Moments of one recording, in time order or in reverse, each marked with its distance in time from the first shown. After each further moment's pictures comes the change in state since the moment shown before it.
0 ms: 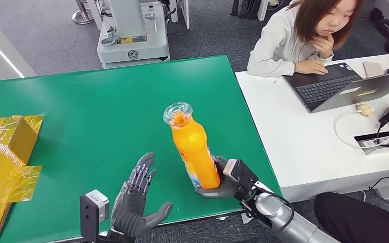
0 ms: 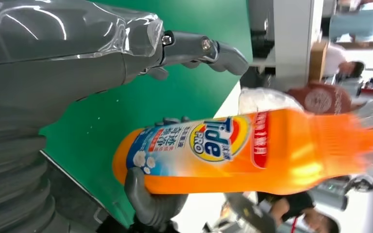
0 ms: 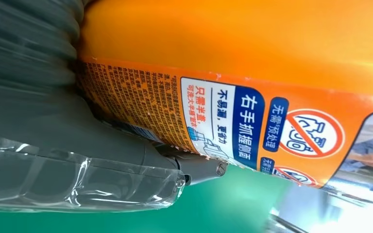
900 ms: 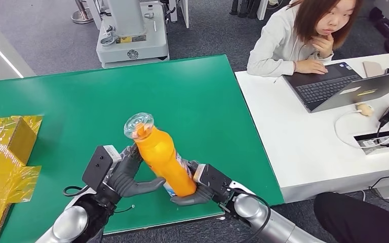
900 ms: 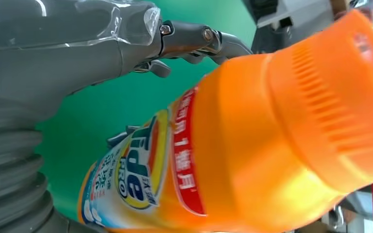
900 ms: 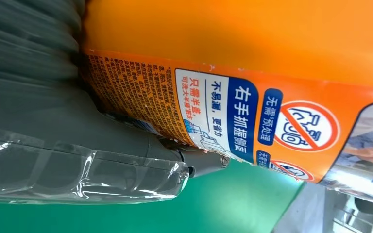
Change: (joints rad) left arm -0.378 0.152 -0.059 0.172 0.182 -0.243 0.089; right arm -0.051 0.124 0.058 0.040 0.104 0.021 0.094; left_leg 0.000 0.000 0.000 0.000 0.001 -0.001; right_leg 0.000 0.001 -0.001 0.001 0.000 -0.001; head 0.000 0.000
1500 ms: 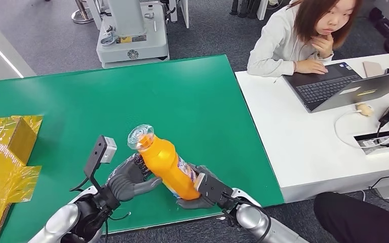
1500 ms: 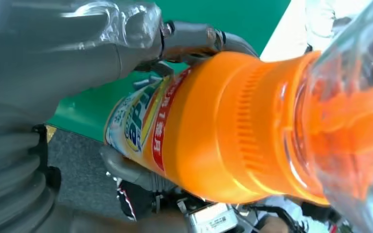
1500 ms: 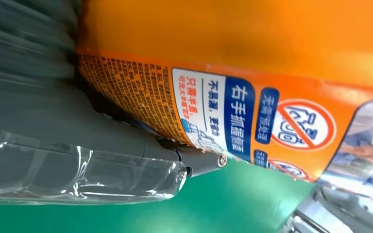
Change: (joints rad) left arm -0.003 0.033 -0.014 -0.013 0.383 -0.096 0.114; right arm 0.079 0.003 -0.046 -0.012 0.154 -0.118 0.029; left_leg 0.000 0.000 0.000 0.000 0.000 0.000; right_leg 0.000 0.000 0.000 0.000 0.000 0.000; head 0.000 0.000
